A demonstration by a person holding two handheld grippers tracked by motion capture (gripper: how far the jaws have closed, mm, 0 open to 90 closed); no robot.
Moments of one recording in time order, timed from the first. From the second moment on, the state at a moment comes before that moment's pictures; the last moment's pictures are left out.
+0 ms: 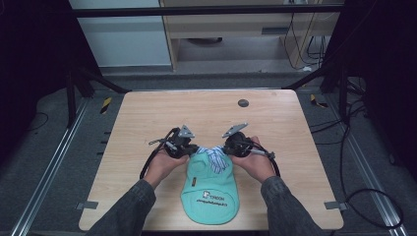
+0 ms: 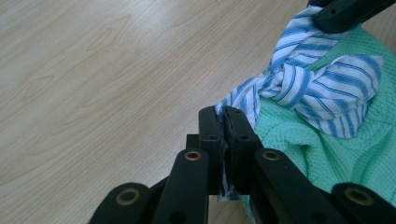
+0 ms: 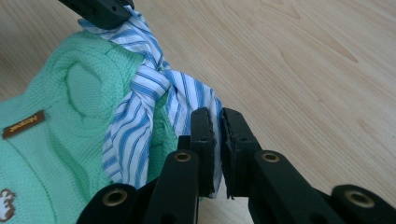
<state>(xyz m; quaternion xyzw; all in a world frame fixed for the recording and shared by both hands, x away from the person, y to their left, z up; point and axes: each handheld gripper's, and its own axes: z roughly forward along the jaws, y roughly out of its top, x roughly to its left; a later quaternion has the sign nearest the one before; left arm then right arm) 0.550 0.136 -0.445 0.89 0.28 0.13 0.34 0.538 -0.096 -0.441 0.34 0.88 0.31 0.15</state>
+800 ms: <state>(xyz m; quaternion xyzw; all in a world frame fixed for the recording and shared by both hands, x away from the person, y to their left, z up) 0.550 0.141 -0.409 0.89 0.25 0.16 0.35 0.539 -0.098 -0.401 0.29 0.88 0.32 0.18</state>
